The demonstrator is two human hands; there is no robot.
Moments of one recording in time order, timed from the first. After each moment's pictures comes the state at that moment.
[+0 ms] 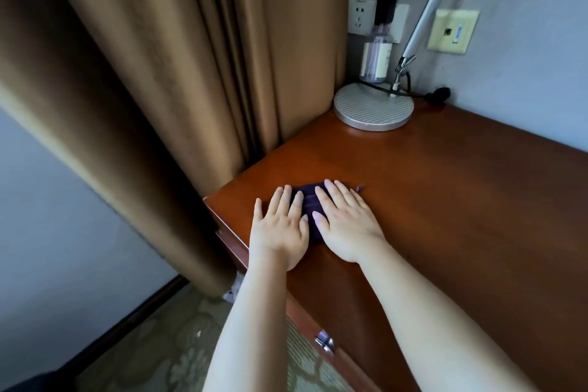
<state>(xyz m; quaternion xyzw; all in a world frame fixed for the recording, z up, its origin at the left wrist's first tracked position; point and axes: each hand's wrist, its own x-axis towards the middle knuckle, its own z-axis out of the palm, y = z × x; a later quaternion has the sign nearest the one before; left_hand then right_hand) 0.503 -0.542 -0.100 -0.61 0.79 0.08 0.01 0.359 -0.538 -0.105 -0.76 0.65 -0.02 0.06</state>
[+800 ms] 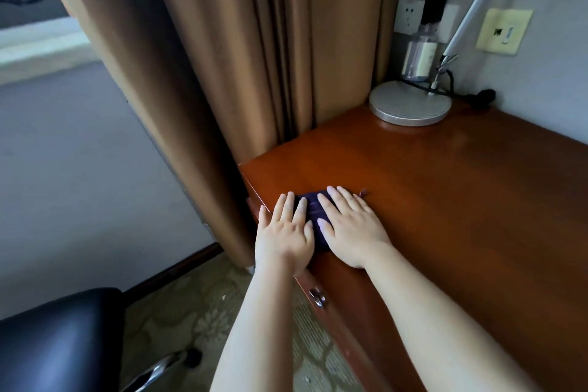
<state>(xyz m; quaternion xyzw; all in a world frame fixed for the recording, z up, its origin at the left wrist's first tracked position) 0.496 -0.455 -0.101 -0.70 0.71 0.09 -0.02 0.356 -0.484 -0.108 -0.84 0.55 -0.03 0.05</state>
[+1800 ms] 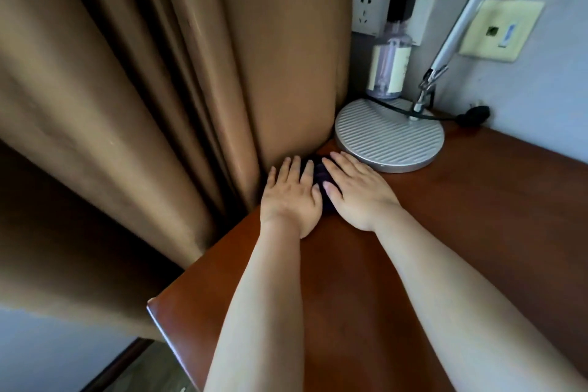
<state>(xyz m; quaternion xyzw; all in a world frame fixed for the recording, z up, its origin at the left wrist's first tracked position) 0.442 -0.747 -0.103 -0.58 0.81 0.06 0.01 0.301 -0.732 -0.100 -0.75 0.66 -0.03 0.07</state>
